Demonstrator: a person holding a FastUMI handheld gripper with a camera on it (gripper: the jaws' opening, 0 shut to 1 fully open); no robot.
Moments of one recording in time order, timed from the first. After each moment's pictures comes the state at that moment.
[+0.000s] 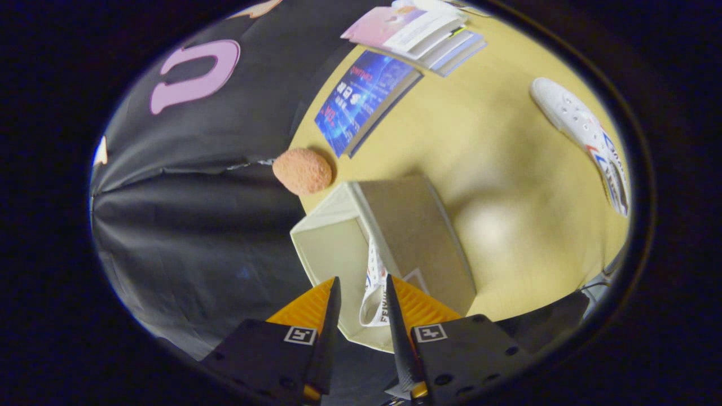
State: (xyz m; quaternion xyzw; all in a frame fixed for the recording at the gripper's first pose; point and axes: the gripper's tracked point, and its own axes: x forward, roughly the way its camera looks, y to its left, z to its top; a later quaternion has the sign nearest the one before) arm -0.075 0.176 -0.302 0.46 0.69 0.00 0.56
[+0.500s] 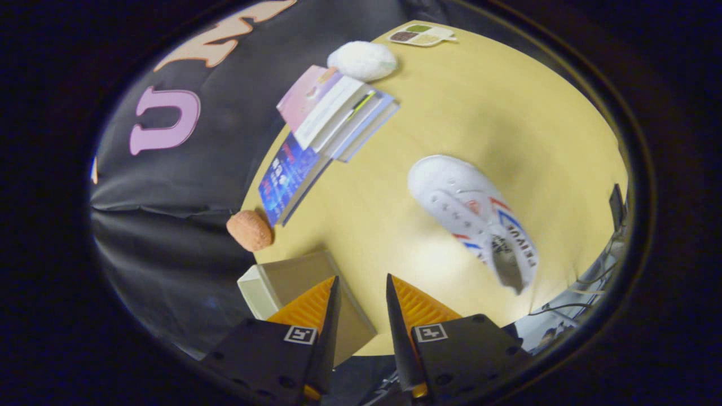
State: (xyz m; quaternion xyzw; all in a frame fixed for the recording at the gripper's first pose) arm -0.093 -0.028 -0.358 0.39 0.67 -0.11 0.62
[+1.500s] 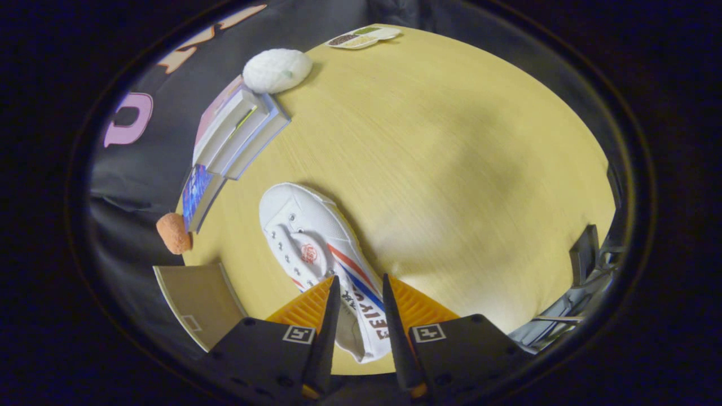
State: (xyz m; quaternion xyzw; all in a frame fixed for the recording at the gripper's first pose) arm -0.162 -0.141 -0.459 0.27 0.70 -0.14 0.65
